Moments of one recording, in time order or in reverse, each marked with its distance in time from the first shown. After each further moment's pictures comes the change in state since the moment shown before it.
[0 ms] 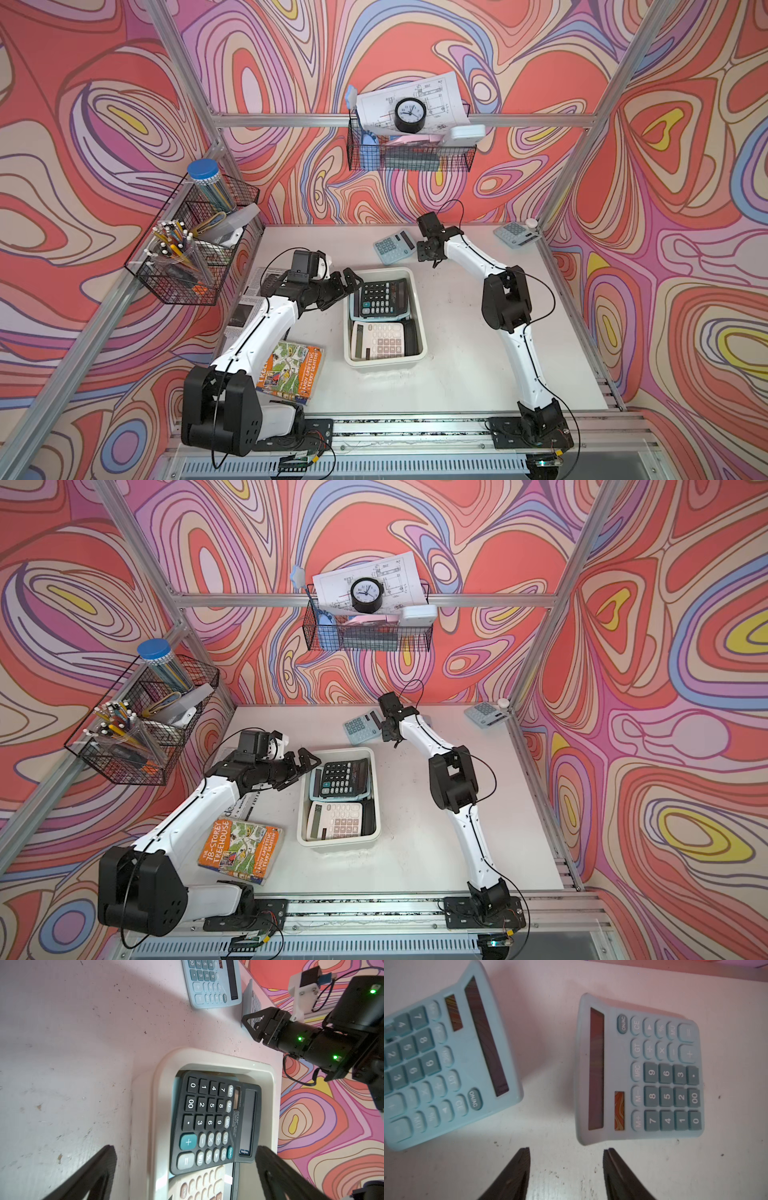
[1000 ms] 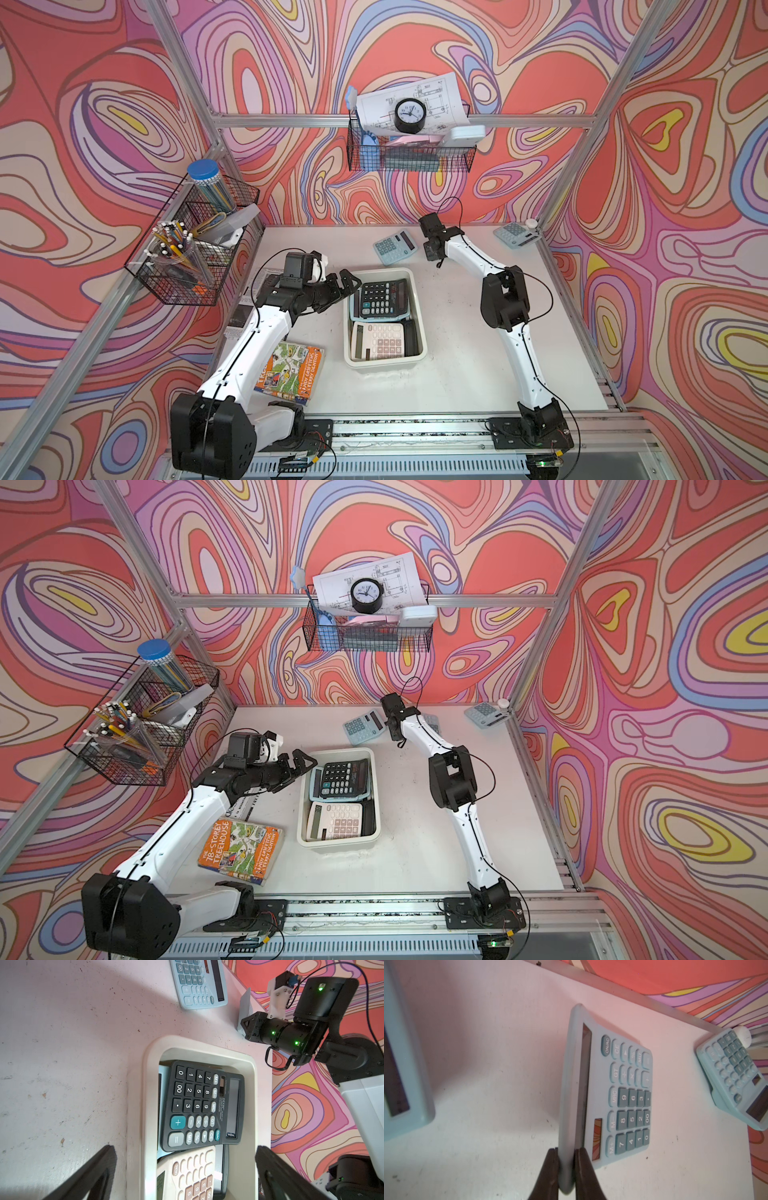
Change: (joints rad) left arm 0.004 -0.109 -0.002 -0.056 0.023 -0.005; right arm -0.019 -0.033 -0.060 0.006 0.193 -0.141
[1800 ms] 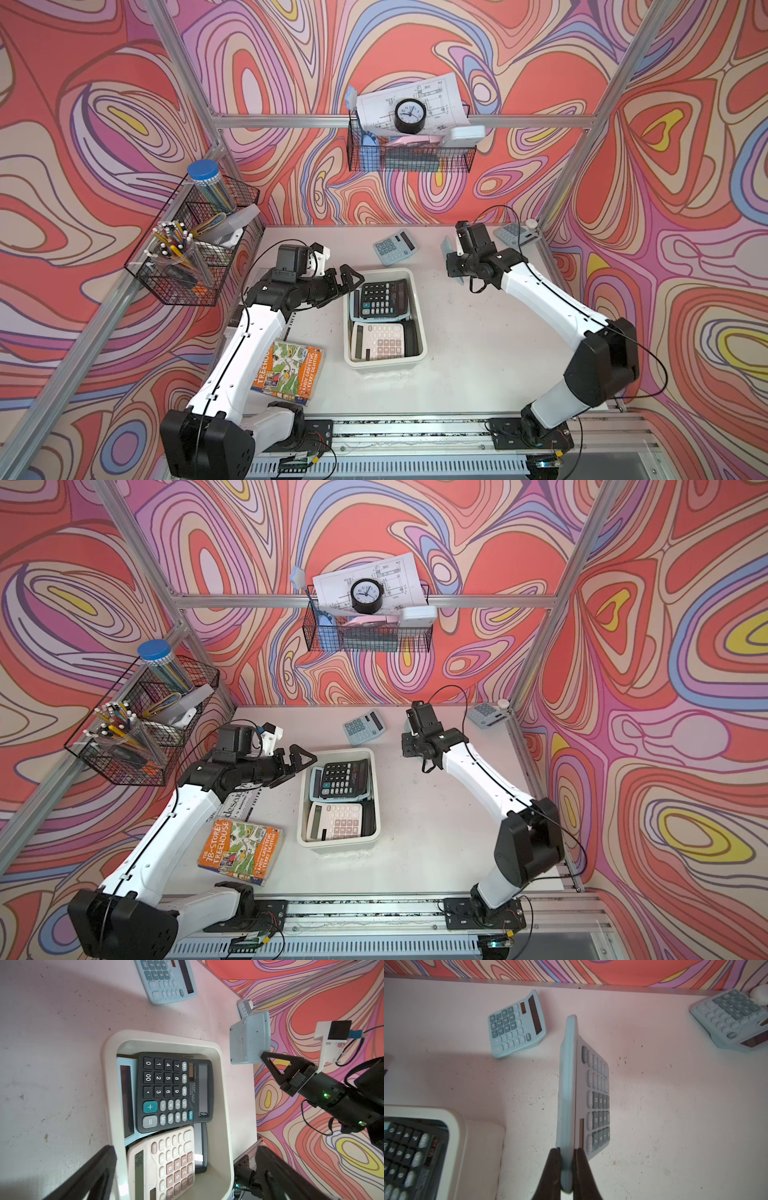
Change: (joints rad) left arm 0.000 -0.019 0.144 -0.145 0.119 0.072; right arm 0.044 -0.870 -0.770 0.161 -0.308 0.131
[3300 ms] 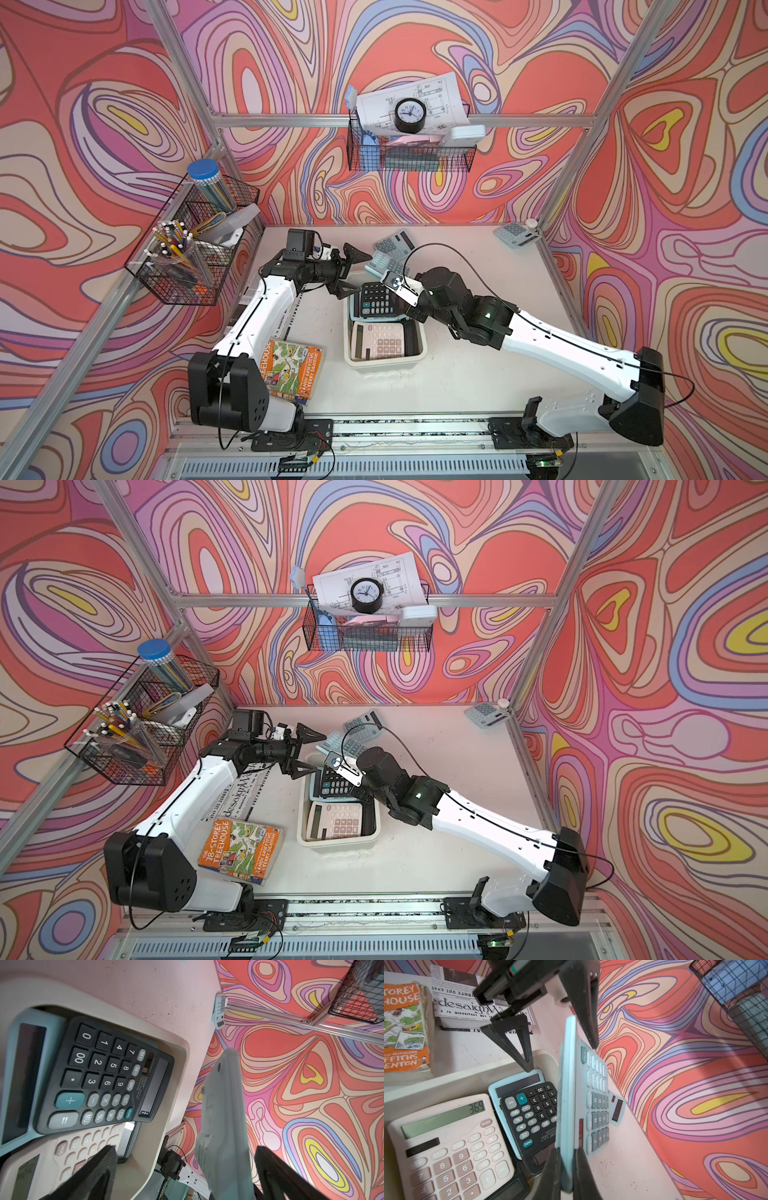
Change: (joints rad) left arm 0.035 0.261 0.093 0.127 0.307 -0.517; right arm 0.556 -0.201 -0.152 0.264 0.136 -0.696
